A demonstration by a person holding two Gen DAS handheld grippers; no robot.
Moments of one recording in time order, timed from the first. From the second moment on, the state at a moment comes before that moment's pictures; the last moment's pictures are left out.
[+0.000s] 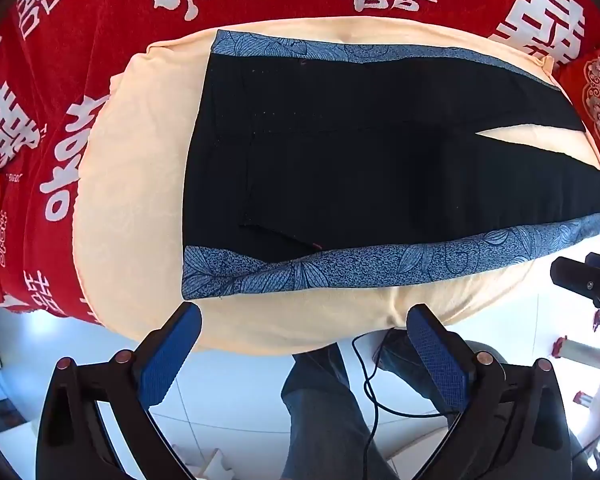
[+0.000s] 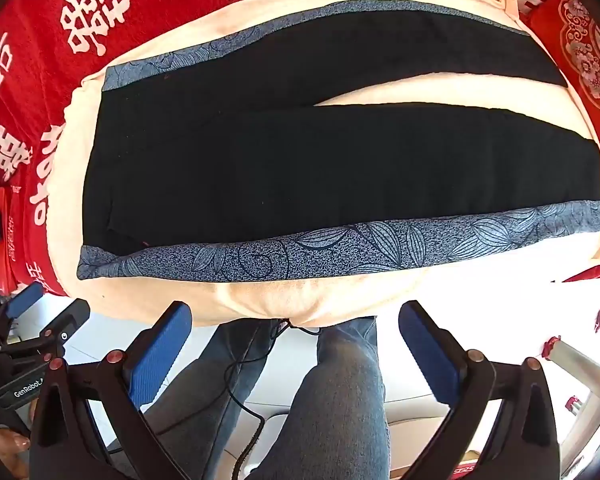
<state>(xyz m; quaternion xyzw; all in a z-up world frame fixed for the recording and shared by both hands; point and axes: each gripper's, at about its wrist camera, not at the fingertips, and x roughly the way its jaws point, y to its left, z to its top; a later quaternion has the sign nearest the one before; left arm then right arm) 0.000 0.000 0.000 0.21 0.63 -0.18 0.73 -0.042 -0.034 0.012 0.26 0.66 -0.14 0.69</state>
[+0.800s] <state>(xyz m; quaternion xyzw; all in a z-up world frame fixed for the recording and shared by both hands) -0.037 -0.032 0.043 0.15 0.65 -0.13 0.73 -0.057 -0.069 0.053 0.18 0.66 -0.09 0.73</state>
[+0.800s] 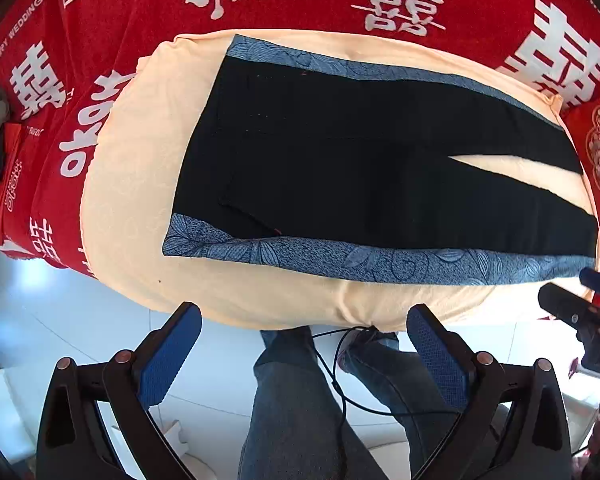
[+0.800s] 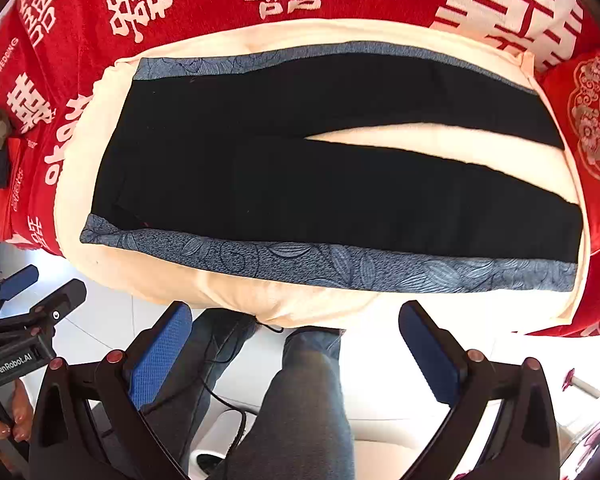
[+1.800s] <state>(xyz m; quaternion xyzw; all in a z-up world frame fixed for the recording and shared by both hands) -0.011 -0.053 0.032 0.22 0.64 -0.18 0.72 -0.053 -0.068 0.051 0.18 0.67 -0.17 0.70</state>
